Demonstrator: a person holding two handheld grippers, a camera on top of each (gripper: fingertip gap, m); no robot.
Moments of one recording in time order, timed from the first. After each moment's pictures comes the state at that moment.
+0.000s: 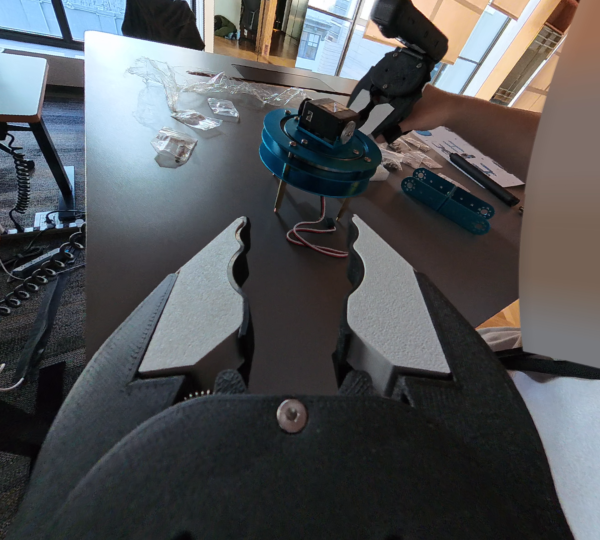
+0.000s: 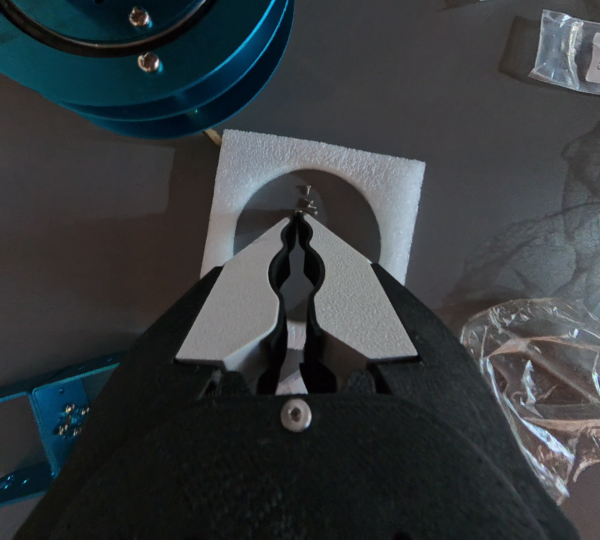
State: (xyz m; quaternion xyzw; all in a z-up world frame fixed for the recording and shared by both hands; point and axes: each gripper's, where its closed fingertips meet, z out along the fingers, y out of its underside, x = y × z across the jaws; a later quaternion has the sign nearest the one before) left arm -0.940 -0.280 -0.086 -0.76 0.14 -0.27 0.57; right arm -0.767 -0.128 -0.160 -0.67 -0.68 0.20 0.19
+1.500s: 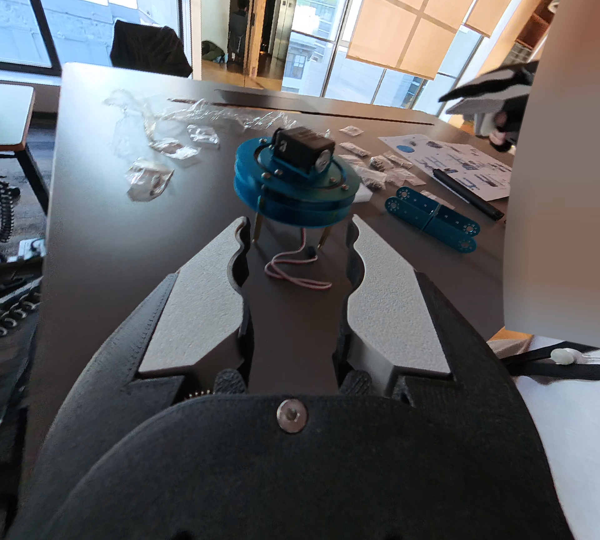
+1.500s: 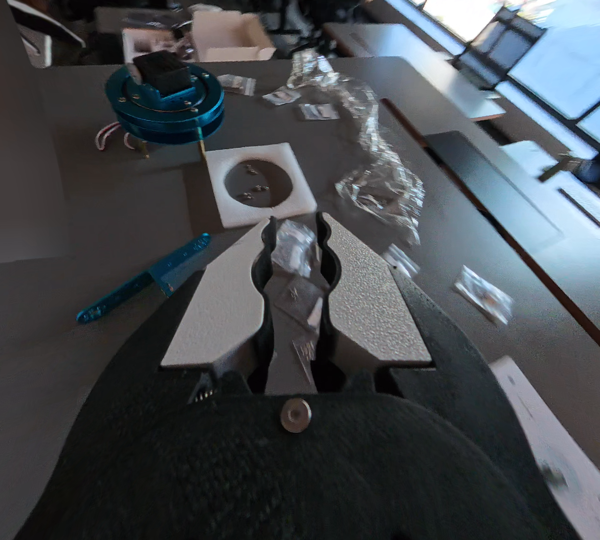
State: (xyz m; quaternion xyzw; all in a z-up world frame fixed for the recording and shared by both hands) left arm -0.916 -0.268 -0.071 -0.74 0.15 -0.29 0.59; right arm -0.609 -0.161 -0.027 -0.70 -0.47 0.20 0.49
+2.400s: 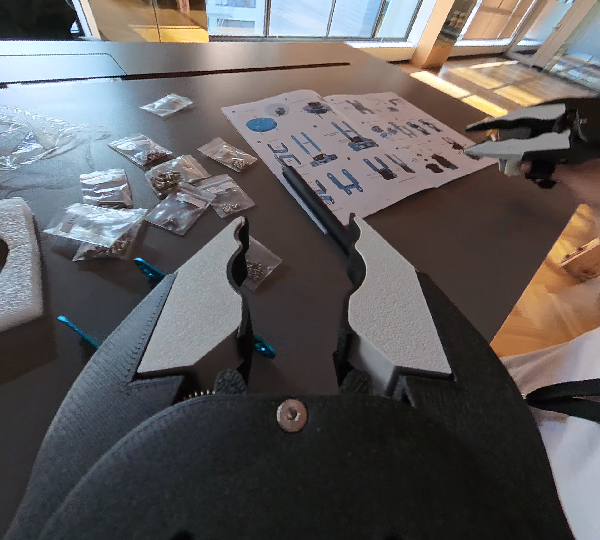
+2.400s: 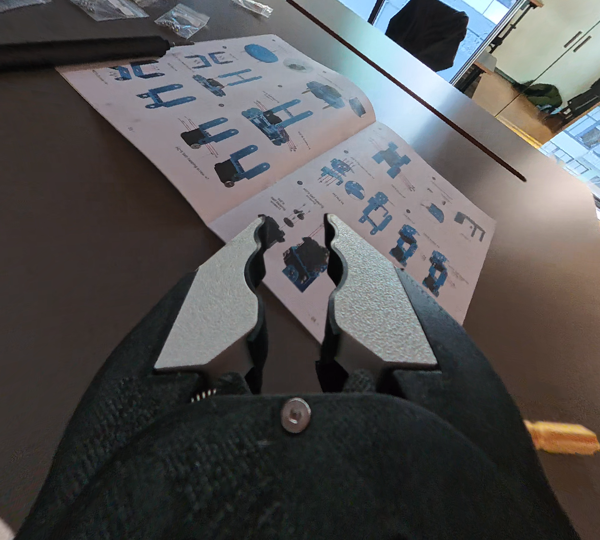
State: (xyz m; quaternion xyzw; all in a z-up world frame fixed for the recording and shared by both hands) left arm -0.552 -0.266 -0.072 -0.76 0.25 -0.29 0.52; right arm -0.219 -0.266 -0.104 -0.78 -0.31 0.00 0.54
